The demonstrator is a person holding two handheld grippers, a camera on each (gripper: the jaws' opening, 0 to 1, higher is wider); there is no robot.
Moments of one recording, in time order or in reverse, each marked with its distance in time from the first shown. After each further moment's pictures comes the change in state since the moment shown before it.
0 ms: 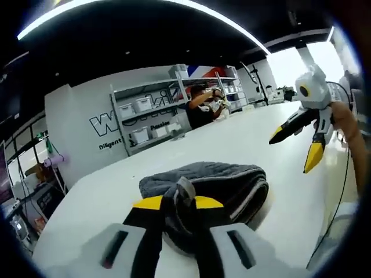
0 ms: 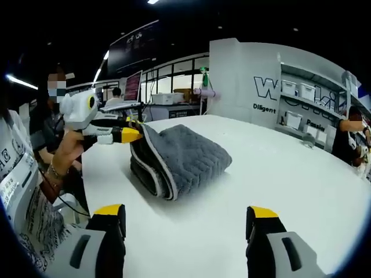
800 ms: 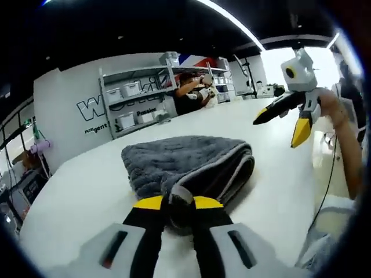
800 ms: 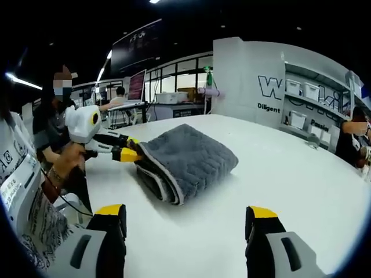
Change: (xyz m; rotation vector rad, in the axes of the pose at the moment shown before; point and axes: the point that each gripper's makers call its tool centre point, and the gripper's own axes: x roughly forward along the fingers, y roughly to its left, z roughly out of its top) left arm -0.016 -0.021 -0.029 -0.099 0.072 -0.236; right arm 0.006 0.009 0.004 -0.006 0.012 0.036
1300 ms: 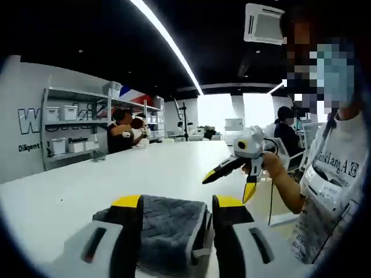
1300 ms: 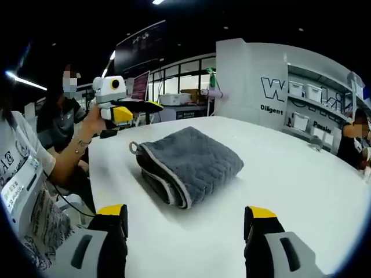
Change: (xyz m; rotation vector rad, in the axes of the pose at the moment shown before) left arm 0.016 0.016 0.070 0.021 -0.201 -0.570; right arm 0.001 0.009 0.006 -0.007 -0.014 0.021
